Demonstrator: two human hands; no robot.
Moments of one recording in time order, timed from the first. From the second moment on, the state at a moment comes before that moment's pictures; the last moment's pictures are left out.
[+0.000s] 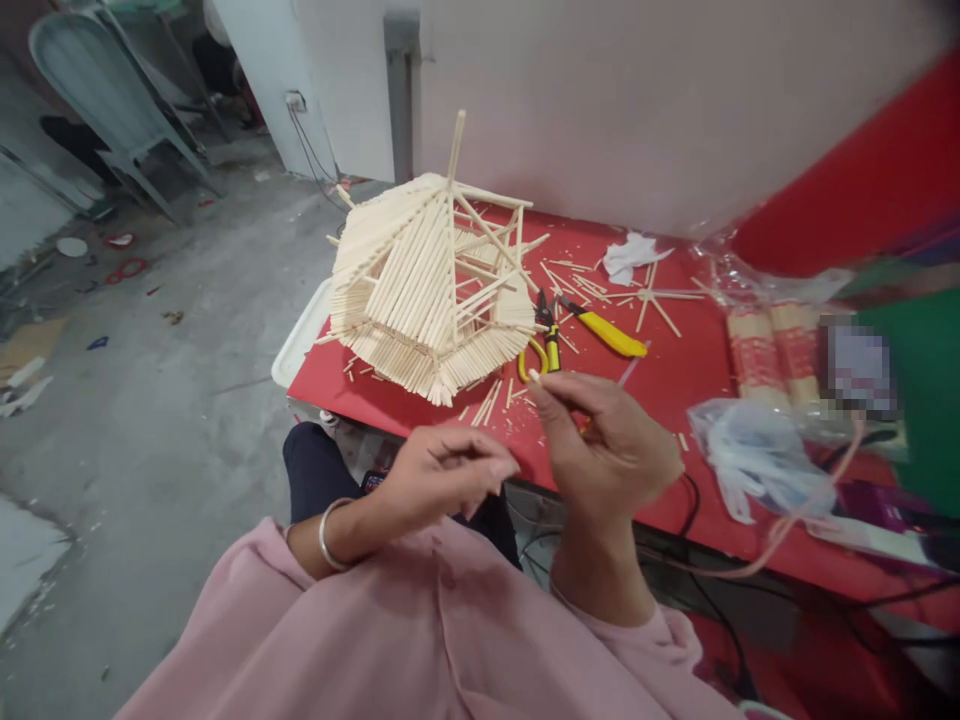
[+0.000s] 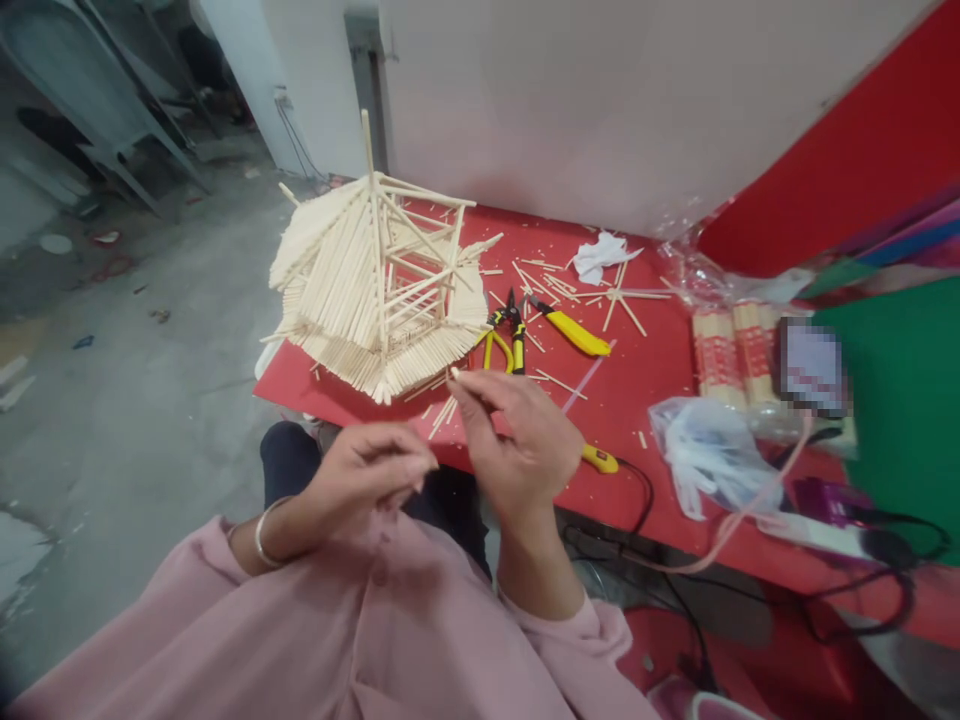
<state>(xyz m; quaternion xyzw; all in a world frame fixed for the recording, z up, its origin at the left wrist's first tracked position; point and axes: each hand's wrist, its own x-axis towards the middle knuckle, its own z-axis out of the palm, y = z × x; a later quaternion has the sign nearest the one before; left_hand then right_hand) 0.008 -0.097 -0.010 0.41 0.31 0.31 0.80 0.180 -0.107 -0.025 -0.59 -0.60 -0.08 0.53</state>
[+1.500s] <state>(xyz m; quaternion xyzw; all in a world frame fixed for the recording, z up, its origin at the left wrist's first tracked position) 0.003 -0.035 0.011 0.33 0.35 0.43 0.77 0.135 -0.055 -0.024 -0.48 -0.66 -0.23 0.53</state>
